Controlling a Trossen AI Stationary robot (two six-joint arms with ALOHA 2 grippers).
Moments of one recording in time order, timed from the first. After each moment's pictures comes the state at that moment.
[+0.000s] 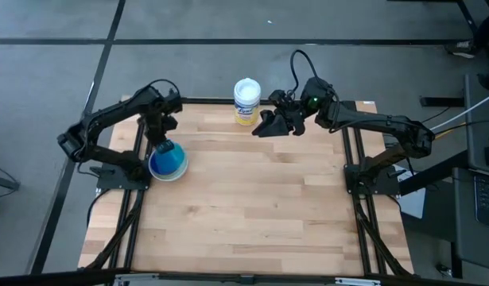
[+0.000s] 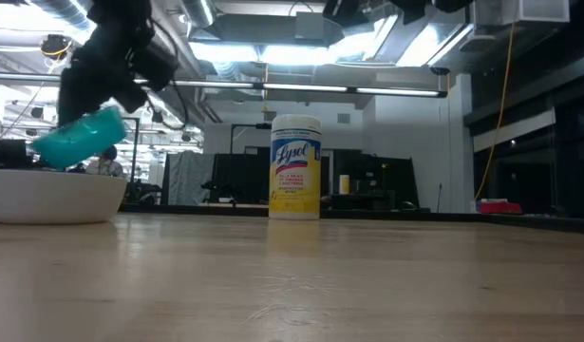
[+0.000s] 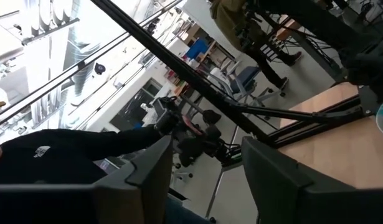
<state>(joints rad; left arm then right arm) 0.81 1.30 1.02 -1.57 0.07 0.09 -0.32 1.45 1.19 0.41 -0.93 0.99</state>
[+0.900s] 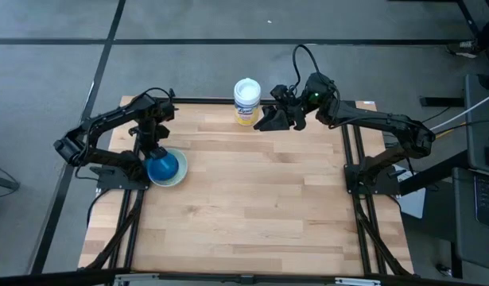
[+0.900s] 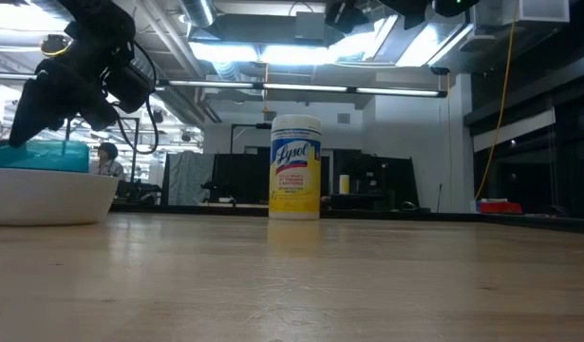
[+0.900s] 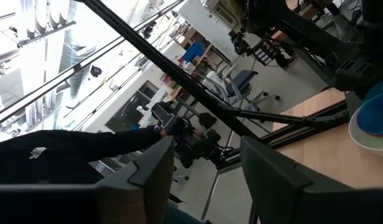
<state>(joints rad) 0.91 1.25 0.81 -1.57 0.11 0.11 -0.37 1.45 1.19 0.41 -0.96 0.98</state>
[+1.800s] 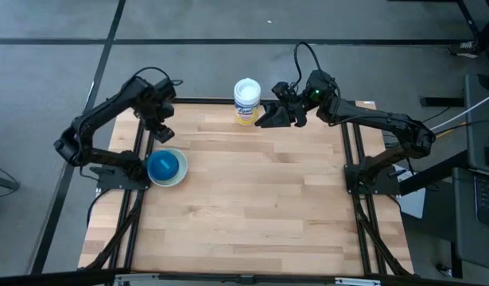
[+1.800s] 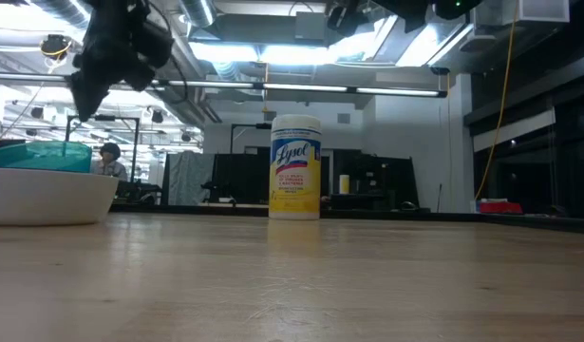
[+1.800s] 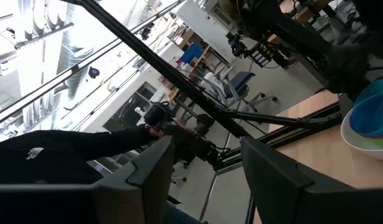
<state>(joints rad) 0.91 1.25 1.15 -1.57 0.09 0.07 -0.41 1.45 1.19 0.41 -0.98 0.98</state>
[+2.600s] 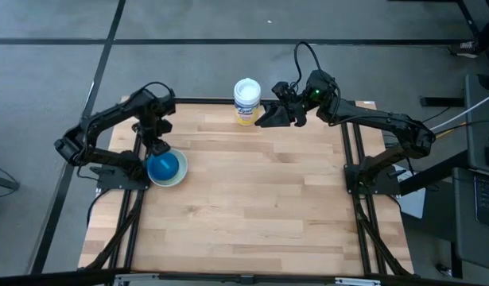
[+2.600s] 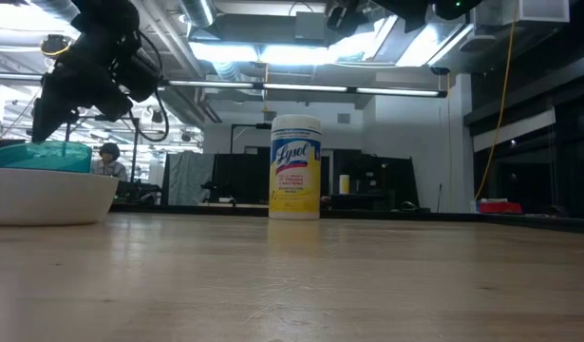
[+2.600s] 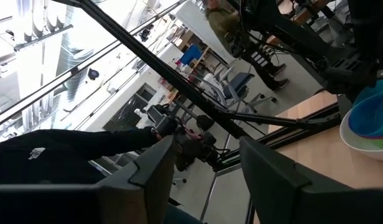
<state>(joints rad) 0.91 1.26 0.90 -1.57 0.14 0.12 -0.41 1.45 1.19 0.41 -0.98 0.98</state>
